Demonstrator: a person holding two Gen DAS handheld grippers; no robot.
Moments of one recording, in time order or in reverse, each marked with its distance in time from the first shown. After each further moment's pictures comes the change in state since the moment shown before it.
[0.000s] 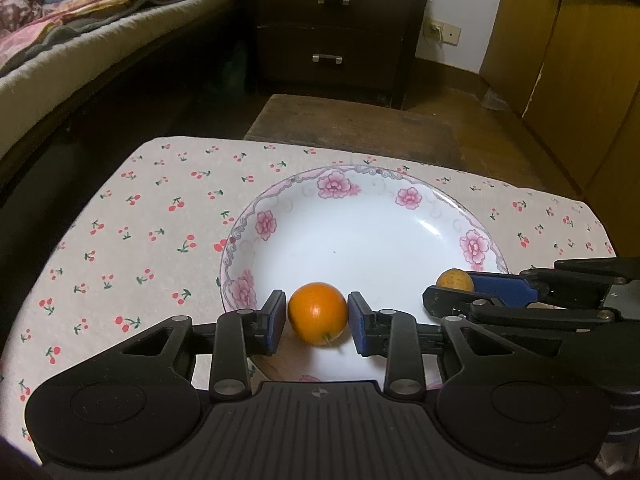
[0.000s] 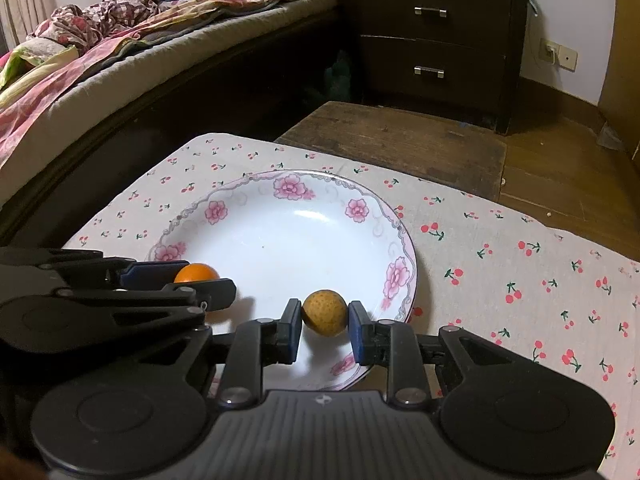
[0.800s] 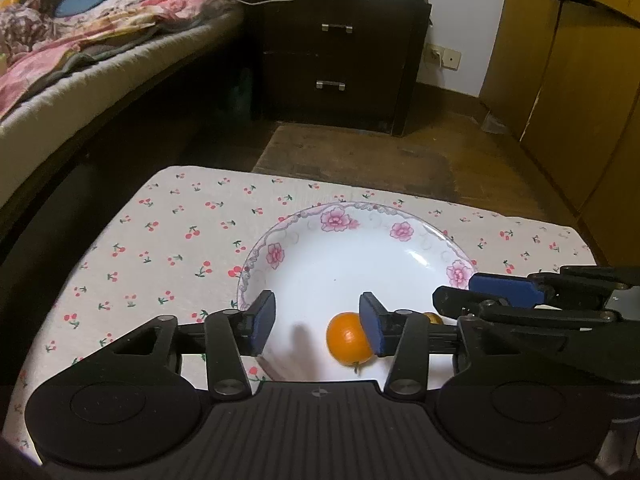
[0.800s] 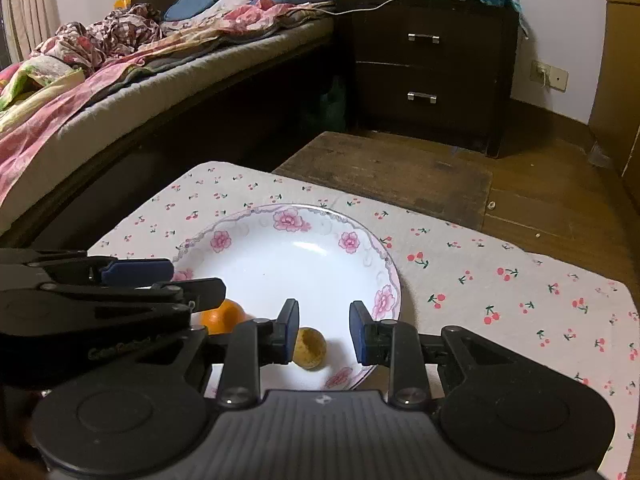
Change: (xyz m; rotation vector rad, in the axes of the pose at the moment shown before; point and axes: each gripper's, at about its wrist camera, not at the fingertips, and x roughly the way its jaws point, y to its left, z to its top) left arm -0.031 0.001 0.009 -0.014 -0.066 0.001; right arm -0.029 0.001 0.006 0.009 -0.071 -0.021
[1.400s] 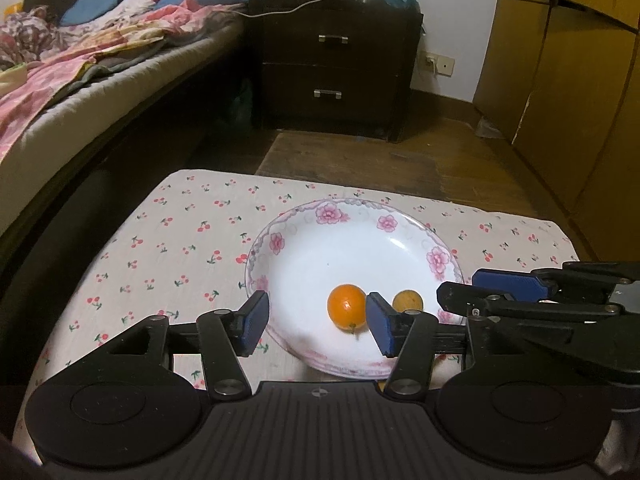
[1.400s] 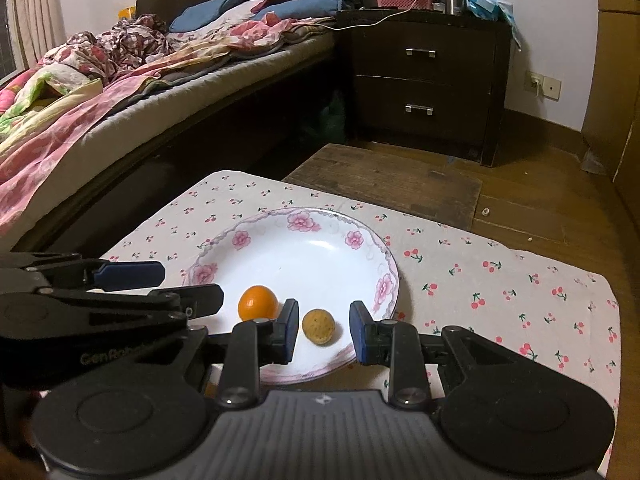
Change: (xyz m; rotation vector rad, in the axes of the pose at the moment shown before) left arm -0.034 -0.005 -0.014 0.010 -0.022 0.000; right arm -0.036 0.009 -0.012 -0.007 -0.025 0.004
